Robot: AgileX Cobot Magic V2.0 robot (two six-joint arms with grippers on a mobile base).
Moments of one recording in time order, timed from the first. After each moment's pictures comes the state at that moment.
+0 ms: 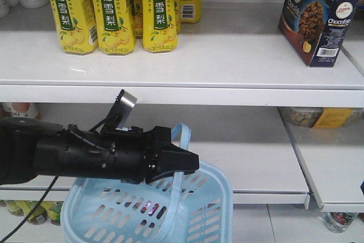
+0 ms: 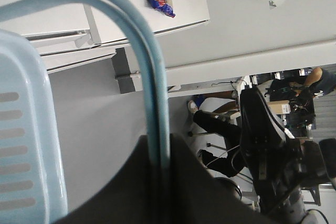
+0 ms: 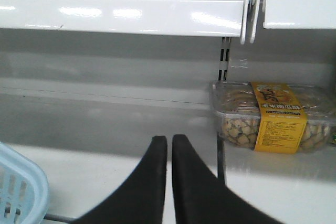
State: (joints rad) left arm -0.45 1.53 -0.81 -1.68 0.86 0.82; right arm 0.11 0.24 -0.05 1.00 0.03 -0.98
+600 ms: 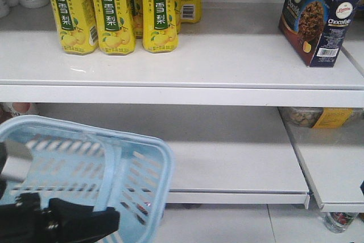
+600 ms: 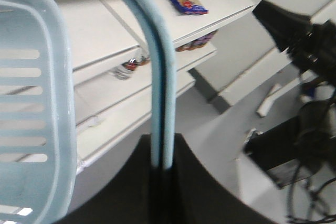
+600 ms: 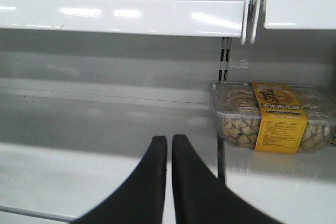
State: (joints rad) left arm -0.45 0.81 -0.43 -1.25 0.61 0.91; right arm 0.11 0.24 -0.05 1.00 0.03 -0.98
